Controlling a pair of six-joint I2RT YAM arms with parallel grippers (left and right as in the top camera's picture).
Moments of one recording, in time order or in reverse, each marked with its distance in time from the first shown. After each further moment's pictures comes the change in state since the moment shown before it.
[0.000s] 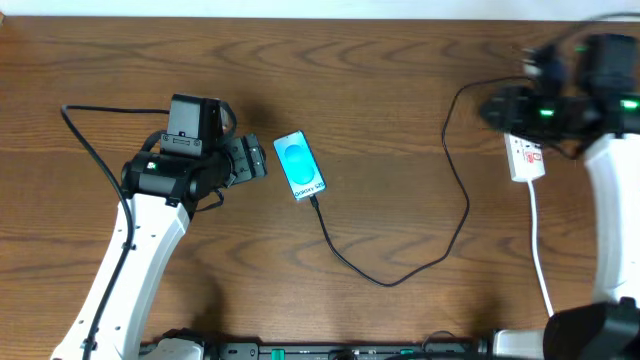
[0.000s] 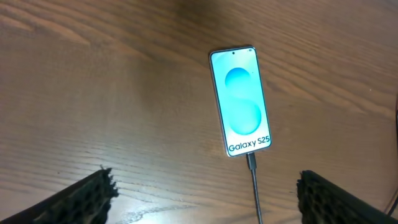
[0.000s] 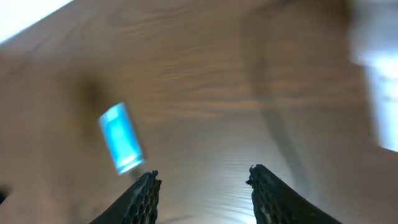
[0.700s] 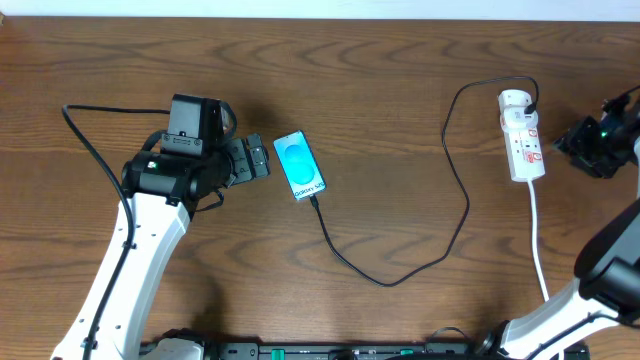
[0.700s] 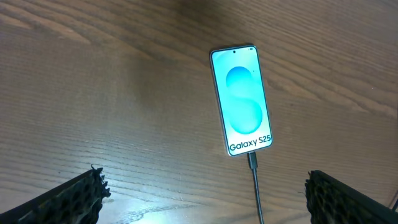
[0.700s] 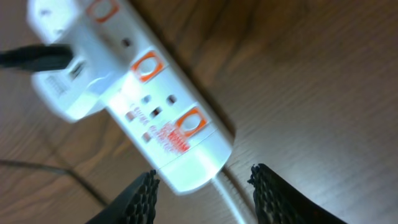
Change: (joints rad) left arm 0.000 0.003 0.000 -0.002 0.000 0.005; right arm -0.343 0.399 0.000 0.136 0.186 0.000
